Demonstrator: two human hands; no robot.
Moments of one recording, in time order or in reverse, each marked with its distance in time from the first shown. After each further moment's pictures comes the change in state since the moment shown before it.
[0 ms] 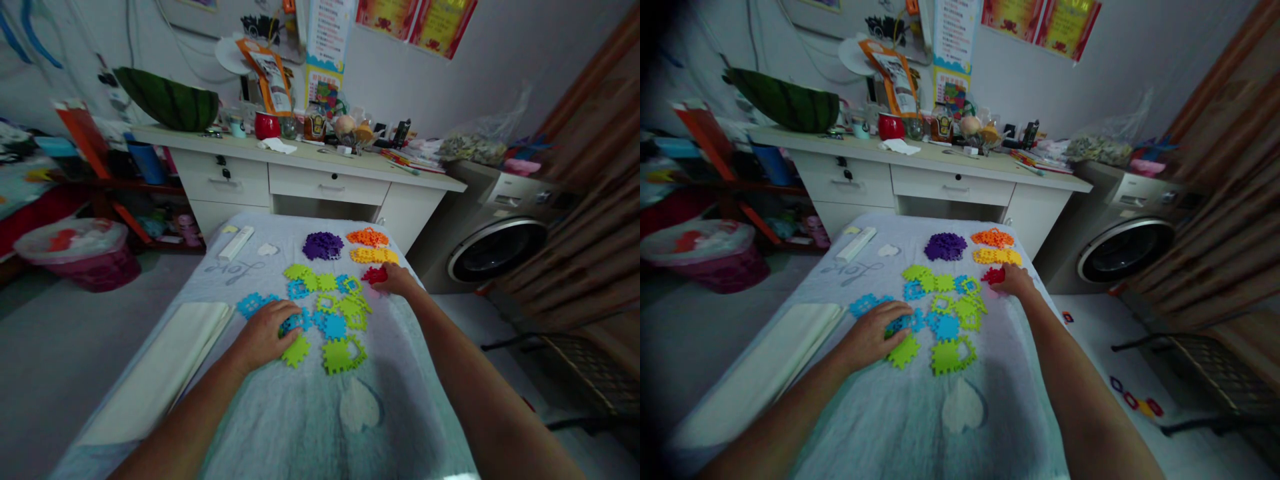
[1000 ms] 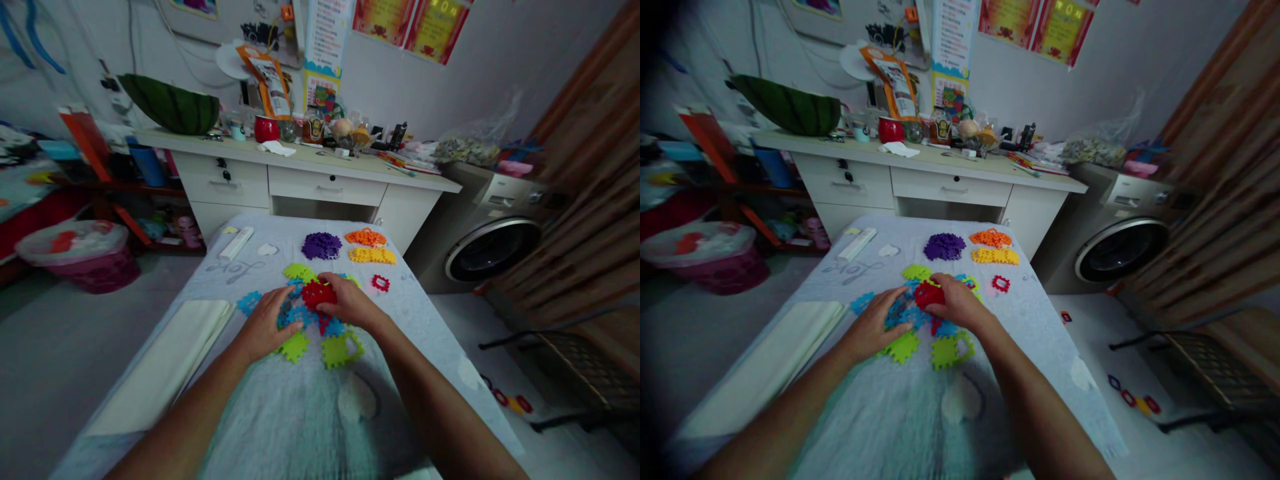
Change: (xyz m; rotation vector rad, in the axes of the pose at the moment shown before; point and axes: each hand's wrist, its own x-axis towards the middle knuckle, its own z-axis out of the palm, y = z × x) left_hand 0.000 -0.009 0.008 -0.038 0.119 -0.076; right_hand -0.098 -0.134 -0.026 0.560 0.119 -0.635
